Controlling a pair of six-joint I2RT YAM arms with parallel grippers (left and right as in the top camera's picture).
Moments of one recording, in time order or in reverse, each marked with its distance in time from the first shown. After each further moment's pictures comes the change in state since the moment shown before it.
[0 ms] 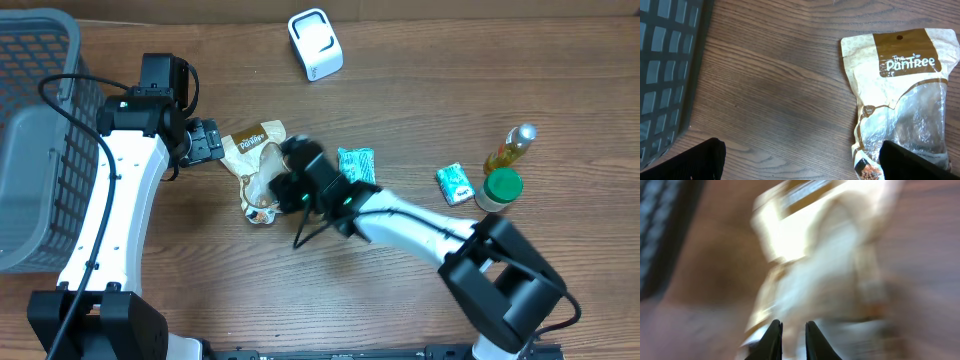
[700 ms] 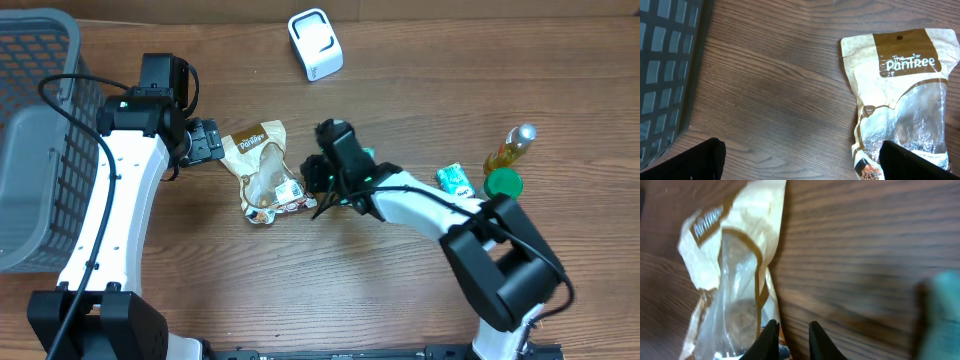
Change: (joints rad) left arm 0.000 0.000 0.000 0.000 0.000 0.000; right arm -0.101 0.065 0.000 -0.020 0.020 -0.005
